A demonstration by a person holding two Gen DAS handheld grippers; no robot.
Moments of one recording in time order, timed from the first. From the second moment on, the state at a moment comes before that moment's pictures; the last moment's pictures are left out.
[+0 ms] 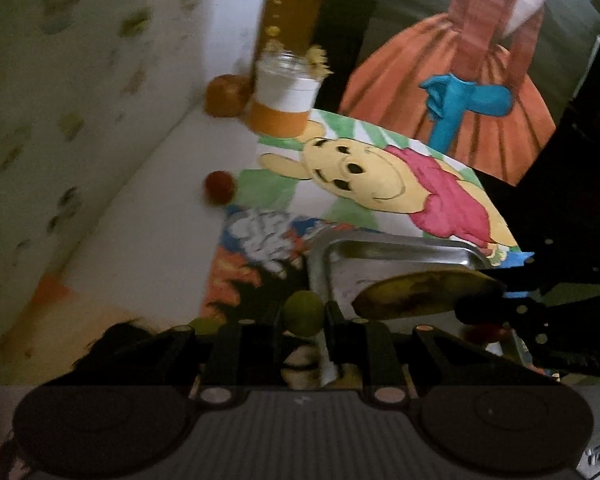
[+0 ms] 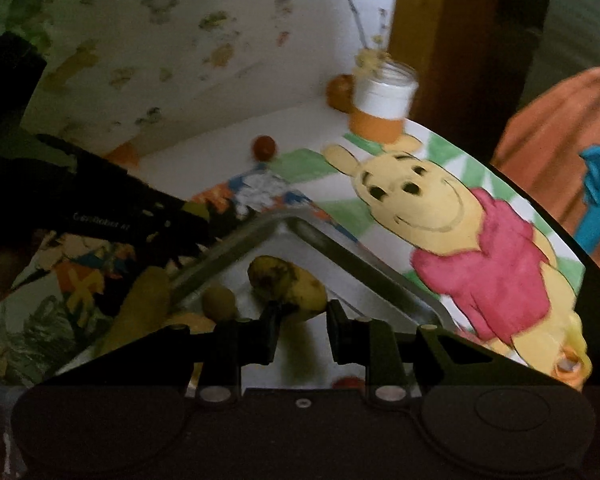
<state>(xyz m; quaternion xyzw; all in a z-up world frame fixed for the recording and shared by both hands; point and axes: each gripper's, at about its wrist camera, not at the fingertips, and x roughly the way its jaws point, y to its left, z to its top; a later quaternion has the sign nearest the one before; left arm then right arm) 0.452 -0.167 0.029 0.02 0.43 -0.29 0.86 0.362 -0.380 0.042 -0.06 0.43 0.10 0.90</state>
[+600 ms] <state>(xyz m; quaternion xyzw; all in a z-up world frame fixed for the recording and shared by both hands) 0.471 -0.235 0.013 0.10 0.44 -0.34 0.83 0.346 -0.394 0.019 -0.03 0.44 0.06 0.89</state>
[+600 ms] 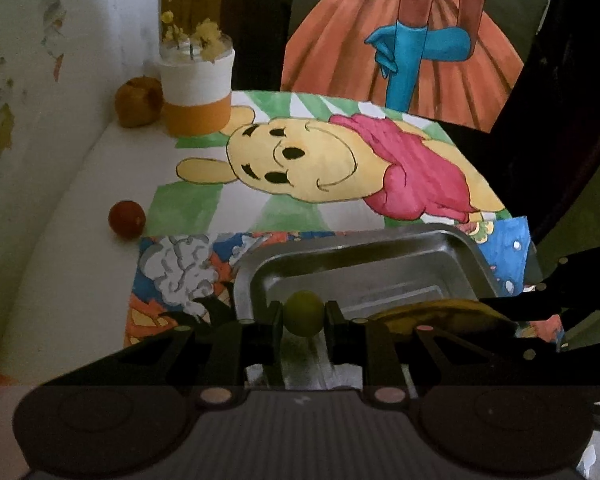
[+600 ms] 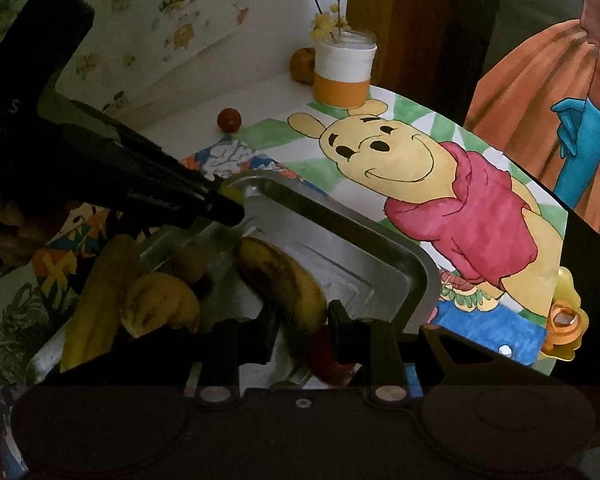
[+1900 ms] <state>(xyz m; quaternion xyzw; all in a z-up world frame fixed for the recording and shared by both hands) 0.363 -0.124 0.057 0.02 0.43 -0.26 0.86 0.215 -0.333 0.070 0.07 0.39 -0.02 0.92</state>
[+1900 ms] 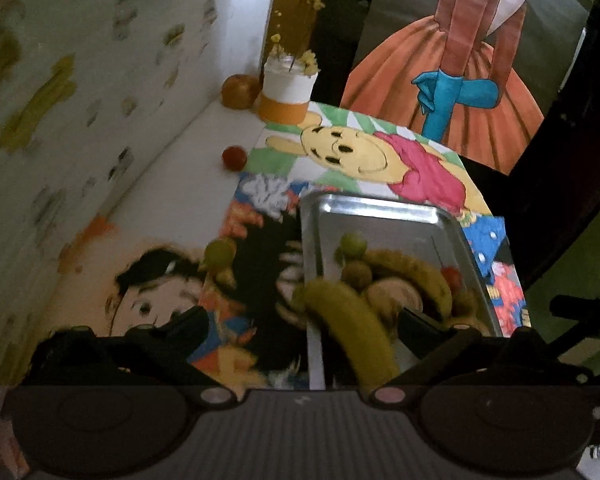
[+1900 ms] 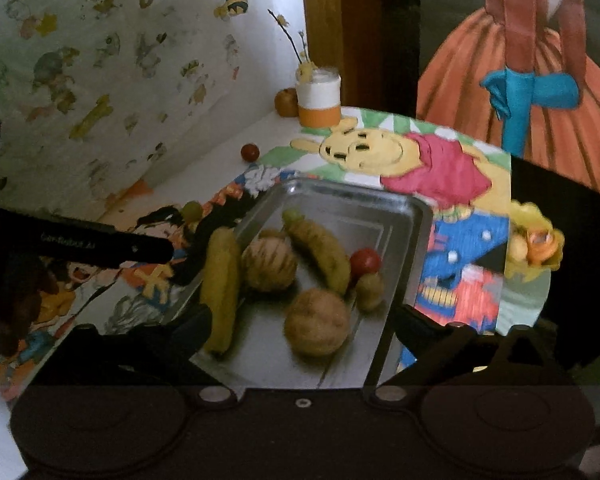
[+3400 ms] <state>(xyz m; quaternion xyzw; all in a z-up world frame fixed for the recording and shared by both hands) 0.294 -0.066 0.029 0.11 0.51 -0.24 0.82 0.201 -0.290 0.059 0.15 0.56 -0.05 0.82</state>
